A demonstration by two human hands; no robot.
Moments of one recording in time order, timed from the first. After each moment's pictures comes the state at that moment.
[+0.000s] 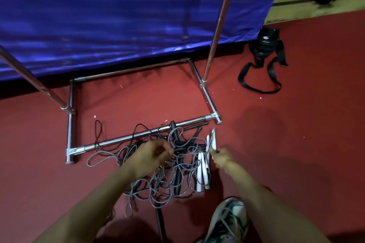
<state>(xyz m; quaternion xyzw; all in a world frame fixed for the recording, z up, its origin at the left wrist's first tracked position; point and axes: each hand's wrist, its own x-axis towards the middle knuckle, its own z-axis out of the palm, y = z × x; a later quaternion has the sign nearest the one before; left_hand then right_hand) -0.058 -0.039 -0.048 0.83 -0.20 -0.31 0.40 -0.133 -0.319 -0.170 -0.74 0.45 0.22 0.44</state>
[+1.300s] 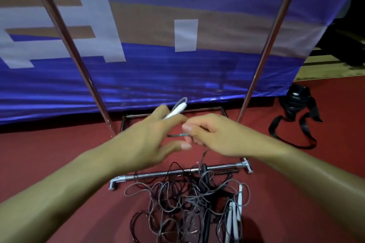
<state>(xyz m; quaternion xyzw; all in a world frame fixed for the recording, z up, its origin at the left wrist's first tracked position) -0.027 0.038 0.219 0.90 -0.38 -0.07 0.18 -0.042 -0.186 0.208 -0.88 -0.23 0.10 0.39</state>
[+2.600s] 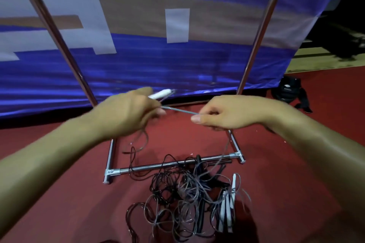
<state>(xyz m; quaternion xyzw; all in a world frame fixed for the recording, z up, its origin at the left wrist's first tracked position) 0.010 0.048 0.223 0.93 -0.36 -0.02 0.08 -0.025 -0.226 0.233 -0.93 -0.23 0.20 0.21</state>
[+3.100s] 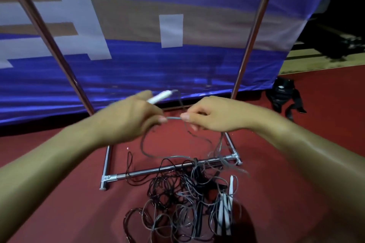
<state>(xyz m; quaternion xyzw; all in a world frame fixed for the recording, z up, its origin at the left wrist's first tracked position) 0.007 0.040 0.224 0.90 -0.42 0.00 0.14 -0.022 -0.220 0.224 -0.93 -0.24 0.15 0.23</state>
